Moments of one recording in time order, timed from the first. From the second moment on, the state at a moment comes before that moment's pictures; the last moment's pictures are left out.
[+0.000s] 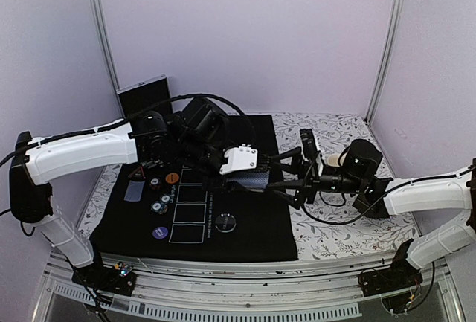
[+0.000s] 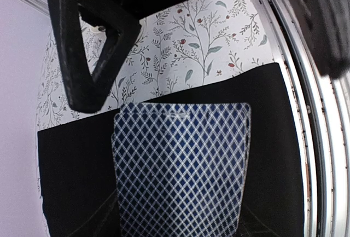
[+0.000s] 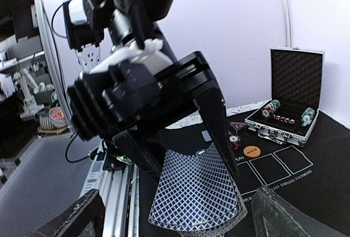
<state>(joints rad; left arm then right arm) -1.03 1.60 1.43 -0.65 0.14 0.72 0.83 1.33 0.57 0.82 -0.63 0.17</state>
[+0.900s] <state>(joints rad) -1.03 1.60 1.42 -0.62 0.14 0.71 0.82 1.51 0.67 0.72 -0.59 0.84</state>
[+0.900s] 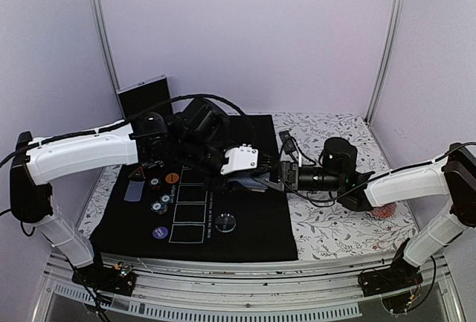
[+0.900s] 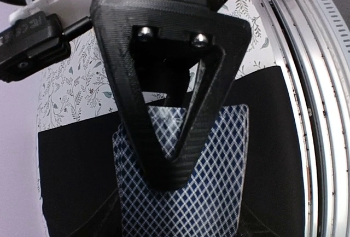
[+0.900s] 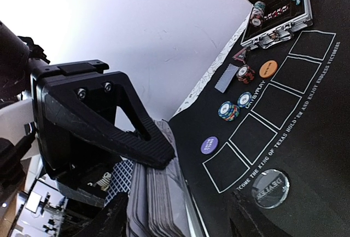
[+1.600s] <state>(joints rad) -1.02 1.42 1.25 -0.41 0.26 0.42 0.82 1.45 0.69 0.65 -0.63 0.79</state>
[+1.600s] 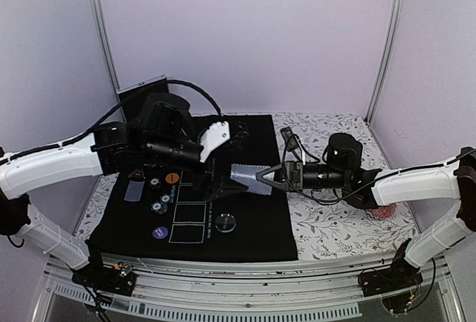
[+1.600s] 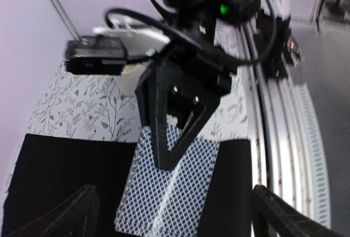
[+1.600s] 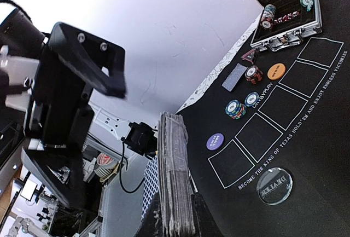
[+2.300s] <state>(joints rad) -0.78 1.34 0.83 0.14 0.49 -0.40 0.84 1.43 0.70 0.53 -0.60 0.67</state>
